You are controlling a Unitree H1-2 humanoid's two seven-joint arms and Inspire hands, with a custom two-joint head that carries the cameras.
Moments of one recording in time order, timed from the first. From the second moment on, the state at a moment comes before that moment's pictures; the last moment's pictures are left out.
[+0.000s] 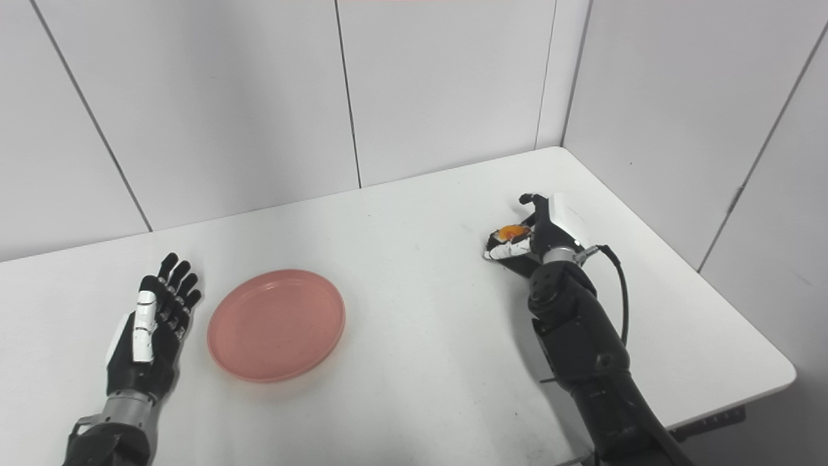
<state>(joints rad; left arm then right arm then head) -0.41 0.07 0.07 0.46 -0.22 -0.16 -0.26 -0.52 -0.36 -0.07 0.37 -0.53 0.46 -0.15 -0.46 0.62</state>
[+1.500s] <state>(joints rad) -0.34 0.01 -0.01 0.33 -0.11 -0.09 -0.17 -0.46 -0.33 0.09 -0.02 -0.38 0.42 0.01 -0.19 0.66</state>
